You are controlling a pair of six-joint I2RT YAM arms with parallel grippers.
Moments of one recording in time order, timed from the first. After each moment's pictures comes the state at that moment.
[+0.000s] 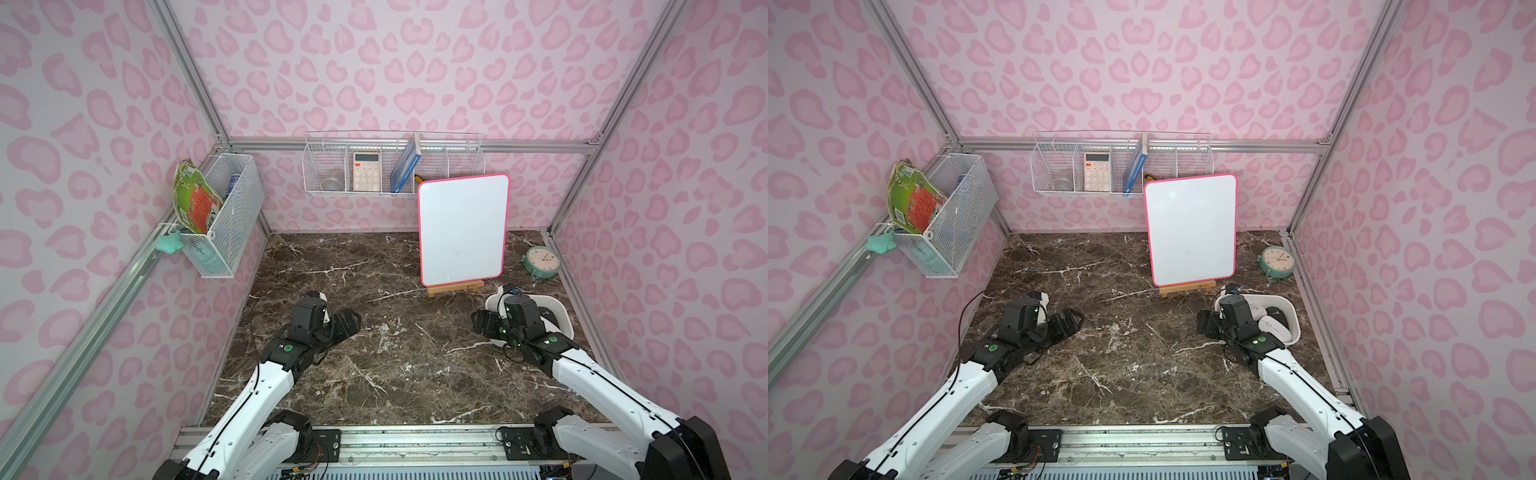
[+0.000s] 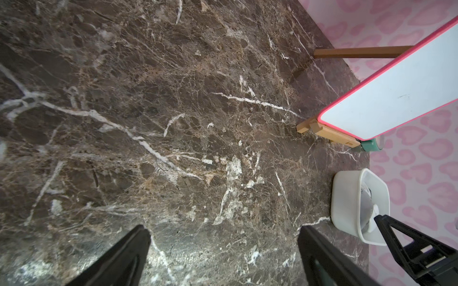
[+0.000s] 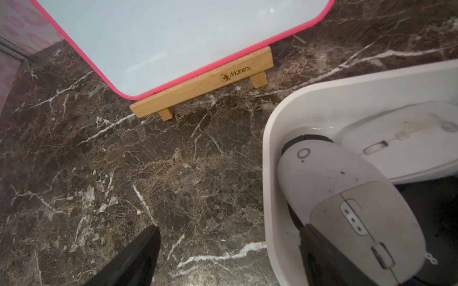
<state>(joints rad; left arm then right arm) -0.27 0.92 0.63 -0.47 0.15 -0.73 0.45 1.05 0.58 -0.27 0.05 0.52</state>
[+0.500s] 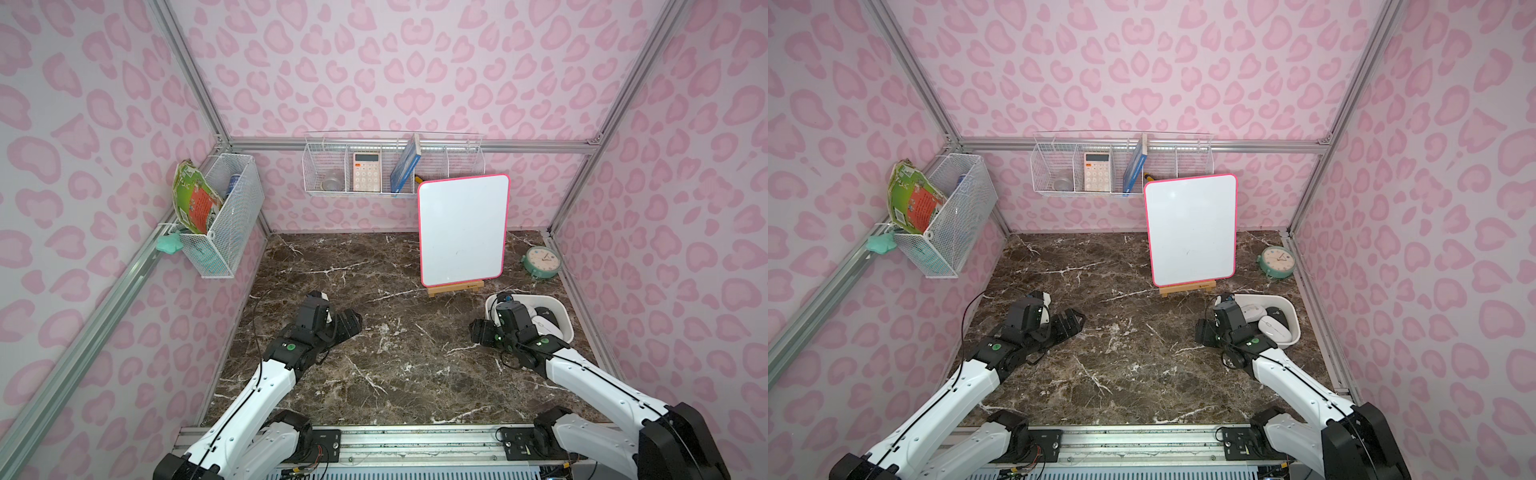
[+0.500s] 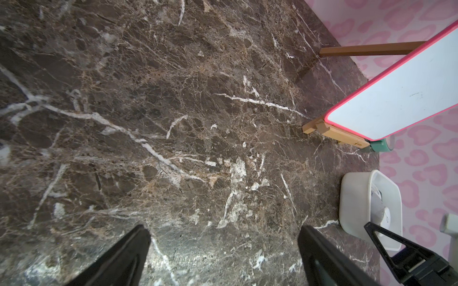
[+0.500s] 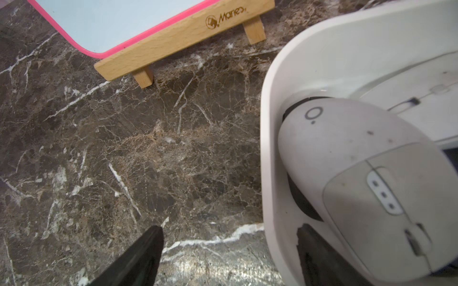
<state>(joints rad) -0.30 0.94 0.63 -0.46 0.12 -0.73 0.48 1.09 0.53 -0.27 0.05 0.53</state>
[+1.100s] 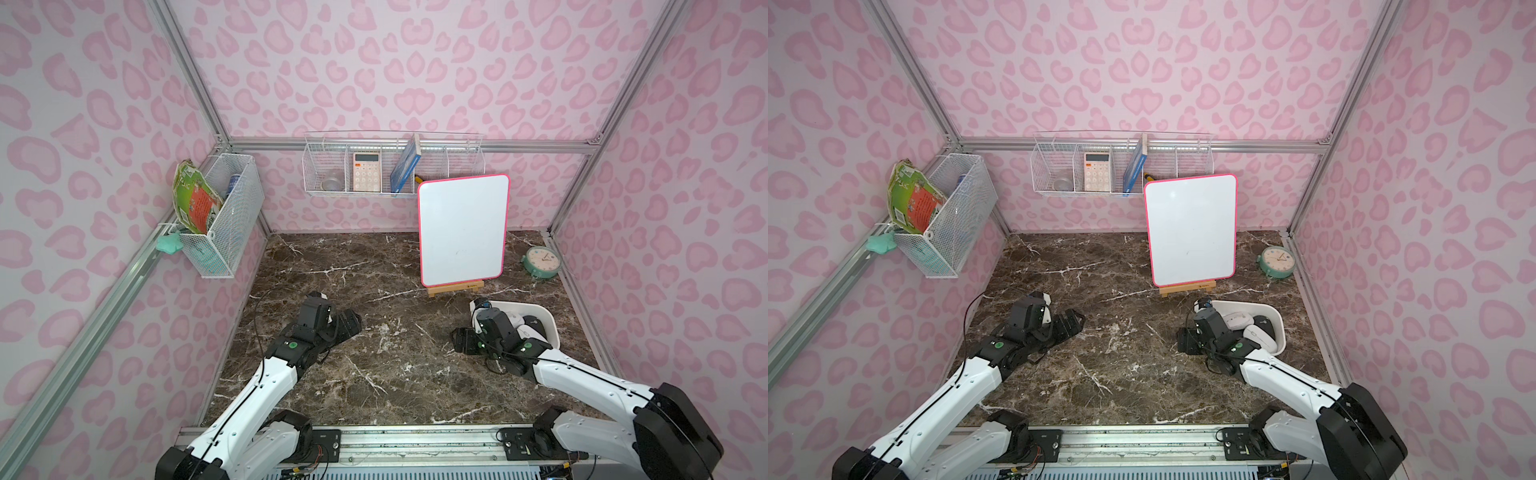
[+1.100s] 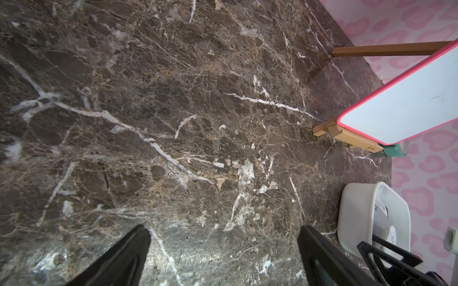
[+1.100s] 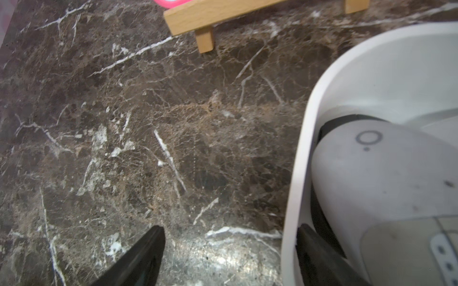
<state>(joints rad) -0.30 0.96 0.63 -0.47 0.09 -0.74 0.70 1.17 0.52 -0.16 0.05 0.58</state>
